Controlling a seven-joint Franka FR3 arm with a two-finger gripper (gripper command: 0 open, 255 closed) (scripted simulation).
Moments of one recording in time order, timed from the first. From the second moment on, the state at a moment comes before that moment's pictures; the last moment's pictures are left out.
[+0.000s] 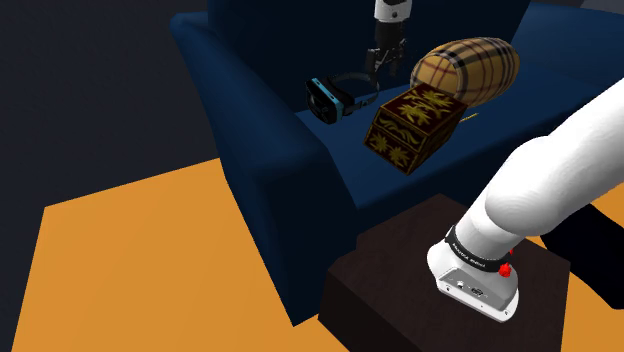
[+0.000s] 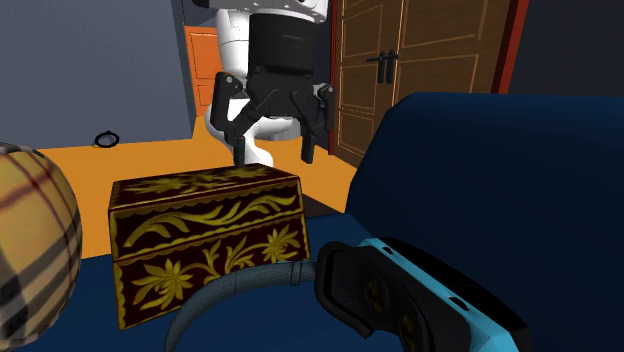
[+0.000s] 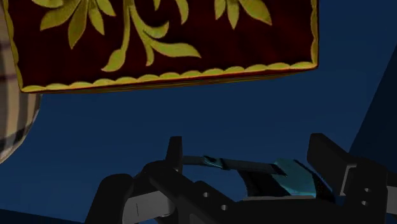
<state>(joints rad) -0.07 -0.26 -0.26 -2.17 -0.18 1.86 -0.11</state>
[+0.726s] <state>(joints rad) -0.13 0.13 -0.35 -1.84 -0.11 1.97 -0.28</state>
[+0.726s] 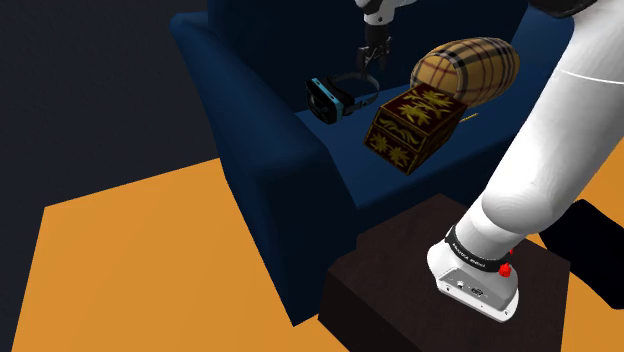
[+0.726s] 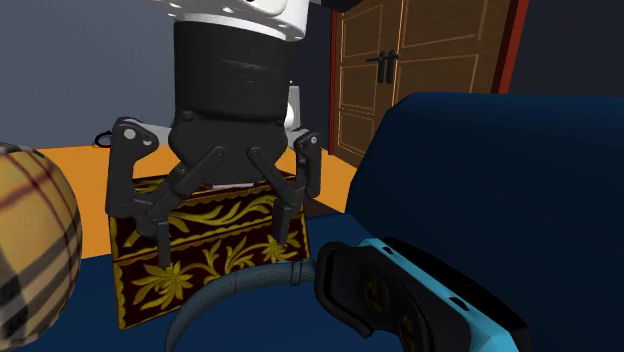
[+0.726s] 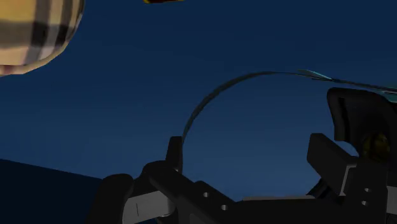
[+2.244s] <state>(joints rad) -0.20 0.38 -0.36 -1.66 -0.03 2.06 -0.37</state>
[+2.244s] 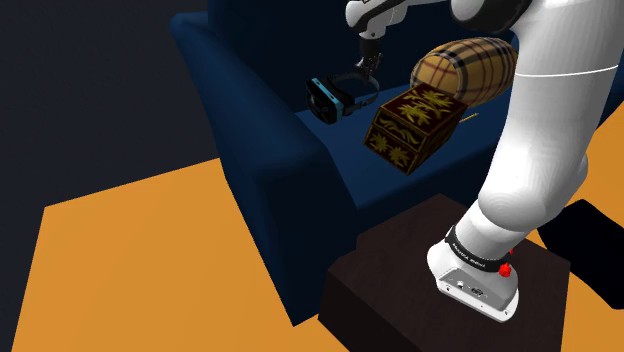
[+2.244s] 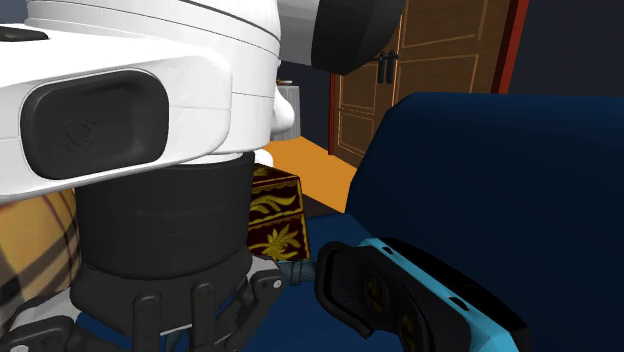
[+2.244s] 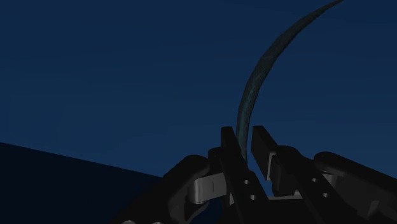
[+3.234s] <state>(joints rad) -0.20 0.36 -0.36 -1.60 -0.04 1.97 -0.37</state>
